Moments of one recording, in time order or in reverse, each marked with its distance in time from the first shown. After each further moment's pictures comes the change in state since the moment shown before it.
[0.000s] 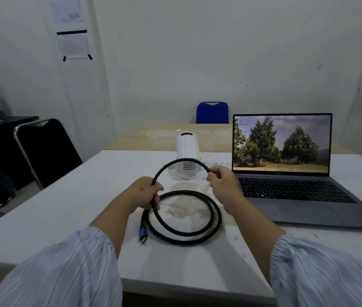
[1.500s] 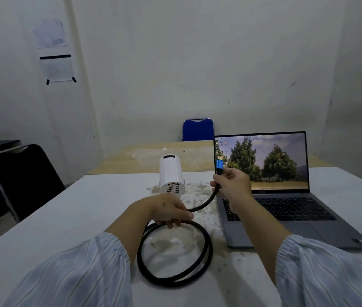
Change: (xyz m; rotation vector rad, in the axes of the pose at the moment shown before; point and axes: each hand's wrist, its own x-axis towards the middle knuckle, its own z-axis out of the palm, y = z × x) left_hand 0.029 0.078 0.045 0.530 -0.448 0.190; right_hand 0.039 -0.026 -0.062 0.371 0.229 0.125
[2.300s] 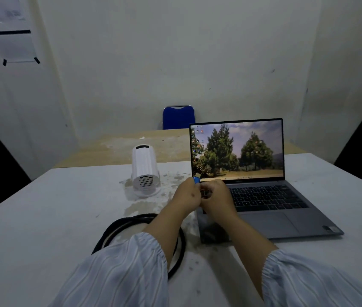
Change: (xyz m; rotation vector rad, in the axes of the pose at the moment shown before) left_hand 0.102 0.078 0.070 -0.309 0.468 0.006; right_hand 0.009 0.053 -0.042 -0.721 -0.165 -0.241
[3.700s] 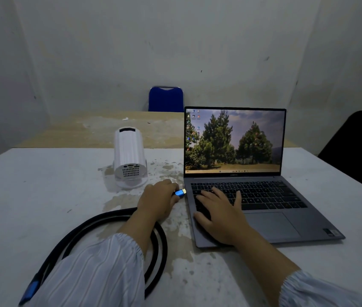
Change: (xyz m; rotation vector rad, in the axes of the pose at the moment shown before) left_hand 0.049 -0.093 0.003 0.545 0.075 0.354; right_hand -0.001 0.062 0.001 -0.736 -0.251 -0.132
